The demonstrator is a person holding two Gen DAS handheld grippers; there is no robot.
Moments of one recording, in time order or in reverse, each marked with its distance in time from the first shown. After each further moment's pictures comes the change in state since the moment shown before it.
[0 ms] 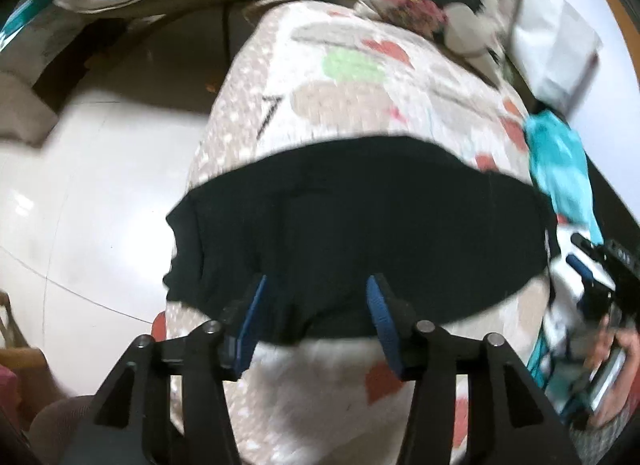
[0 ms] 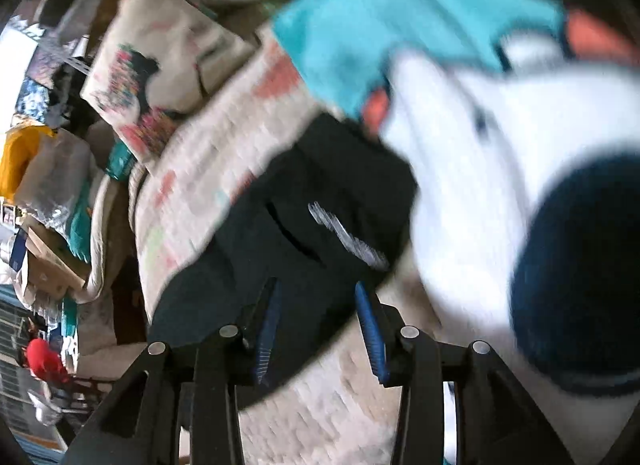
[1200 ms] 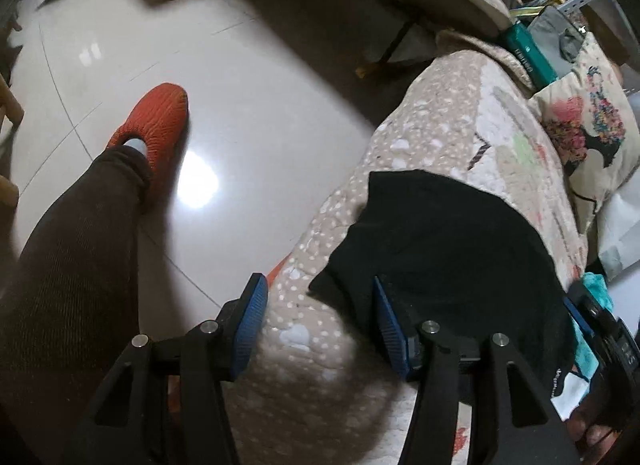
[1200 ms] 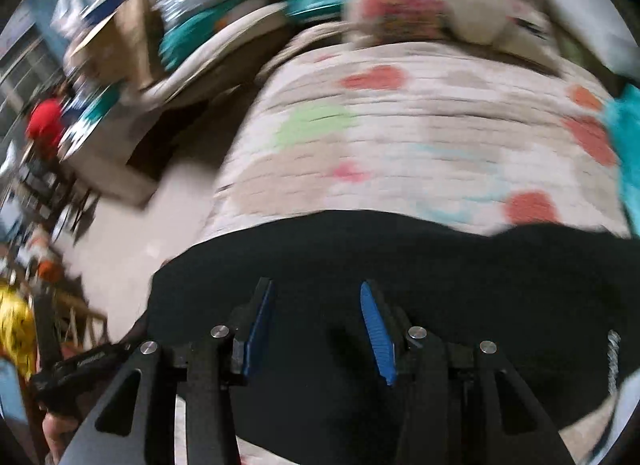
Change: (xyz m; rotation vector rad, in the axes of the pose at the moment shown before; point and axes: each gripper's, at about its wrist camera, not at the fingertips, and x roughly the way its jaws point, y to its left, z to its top) left arm 0.041 0.134 -0.048 -0.574 -0.074 0.038; right arm 0.124 0.231 -0.109 -0.829 0.241 0.141
